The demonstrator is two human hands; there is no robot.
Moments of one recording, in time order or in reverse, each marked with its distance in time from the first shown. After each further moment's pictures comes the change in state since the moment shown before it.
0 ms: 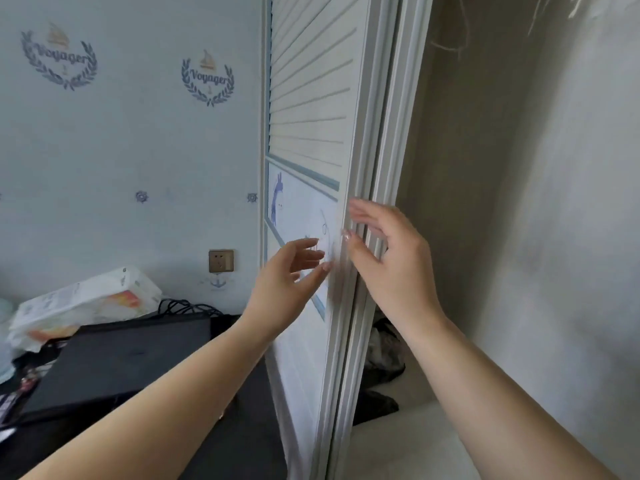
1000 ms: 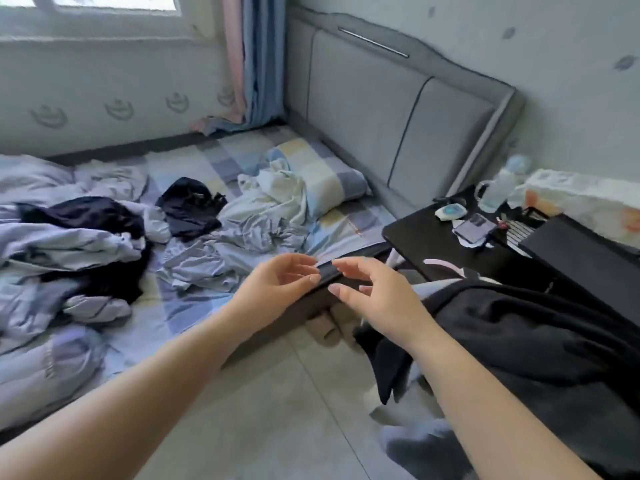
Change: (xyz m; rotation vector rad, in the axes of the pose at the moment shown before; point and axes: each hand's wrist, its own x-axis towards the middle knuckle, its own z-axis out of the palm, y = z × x) left_hand -0.598 0.054 -0.353 0.246 0.914 -0.822; right_hand -0.352 -0.398 0.277 0.778 -1.500 -0.078
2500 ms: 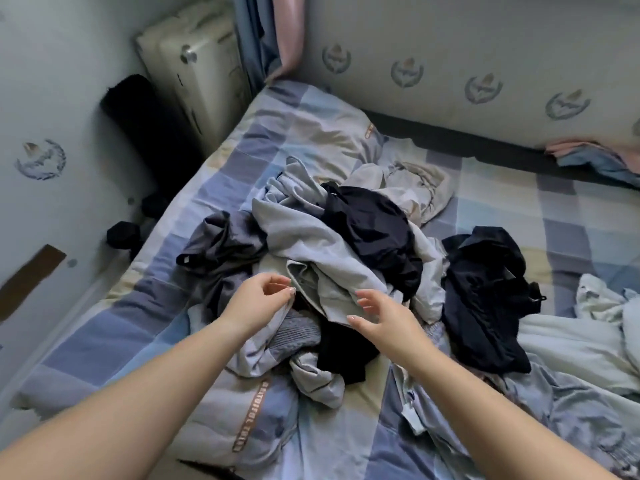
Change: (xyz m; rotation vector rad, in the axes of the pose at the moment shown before) left_hand 0.078 -0.360 -0.687 -0.015 1.005 -0.677; right_hand 0.565 -0.158 0.670 -0.251 -0.873 -0.238
